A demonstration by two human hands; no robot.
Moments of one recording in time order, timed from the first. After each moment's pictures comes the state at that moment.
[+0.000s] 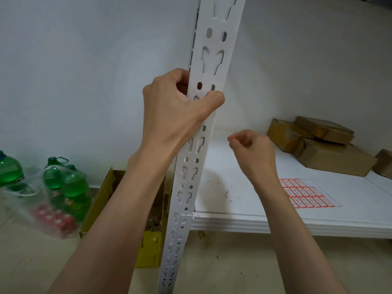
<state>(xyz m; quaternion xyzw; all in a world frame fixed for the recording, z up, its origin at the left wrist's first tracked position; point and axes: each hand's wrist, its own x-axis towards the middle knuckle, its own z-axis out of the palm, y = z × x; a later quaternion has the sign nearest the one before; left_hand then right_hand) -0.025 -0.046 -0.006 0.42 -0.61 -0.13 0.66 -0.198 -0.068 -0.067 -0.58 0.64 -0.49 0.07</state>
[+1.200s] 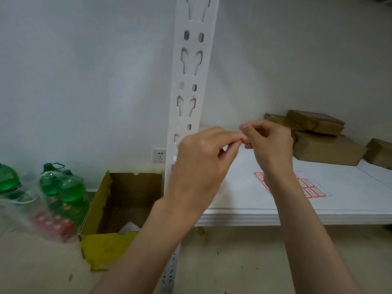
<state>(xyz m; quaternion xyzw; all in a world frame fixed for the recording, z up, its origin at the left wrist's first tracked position) -0.075 -0.020 -0.068 0.27 -0.73 0.00 0.63 -0.229 -0.050 -0.050 -0.52 0.58 -0.62 0.11</state>
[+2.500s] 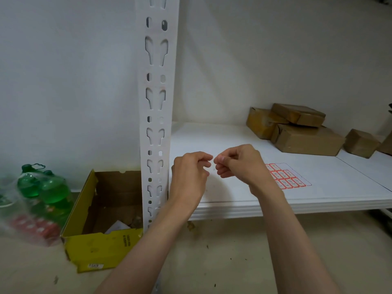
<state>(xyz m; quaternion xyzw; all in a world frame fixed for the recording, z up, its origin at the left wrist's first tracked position) -0.123 -0.056 -0.131 0.48 -0.67 -0.27 0.49 -0.259 -0.042 -0.087 -0.56 0.67 -0.42 0.25</state>
